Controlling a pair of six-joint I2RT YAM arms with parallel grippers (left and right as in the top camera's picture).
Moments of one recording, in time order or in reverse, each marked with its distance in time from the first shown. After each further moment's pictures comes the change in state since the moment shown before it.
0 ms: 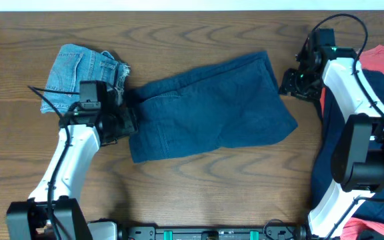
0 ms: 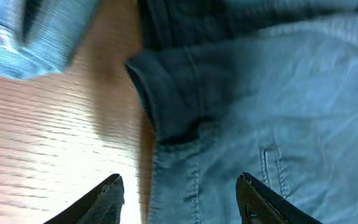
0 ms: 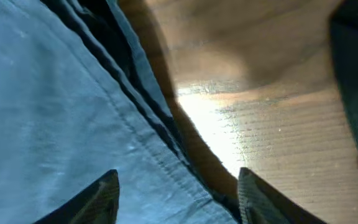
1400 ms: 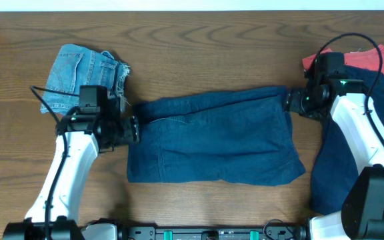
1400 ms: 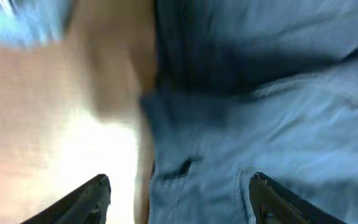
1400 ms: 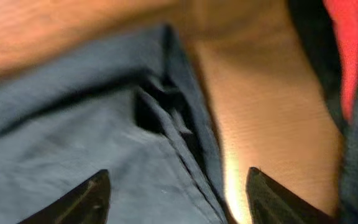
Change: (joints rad) left arm -0.008 -0.095 0.010 -0.103 -0.016 0.116; right arm 0.002 -0.347 -0.329 0.153 0.014 0.023
